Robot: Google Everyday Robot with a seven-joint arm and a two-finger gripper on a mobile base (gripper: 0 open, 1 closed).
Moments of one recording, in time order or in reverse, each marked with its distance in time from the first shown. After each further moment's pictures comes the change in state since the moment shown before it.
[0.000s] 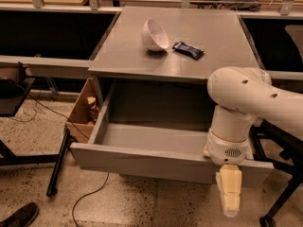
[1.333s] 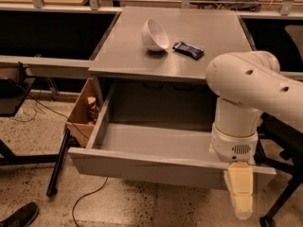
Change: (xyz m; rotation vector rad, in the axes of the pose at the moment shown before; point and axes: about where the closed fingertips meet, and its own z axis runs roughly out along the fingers) arm 0.007 0.031 -0.034 0.039 0.097 -0.014
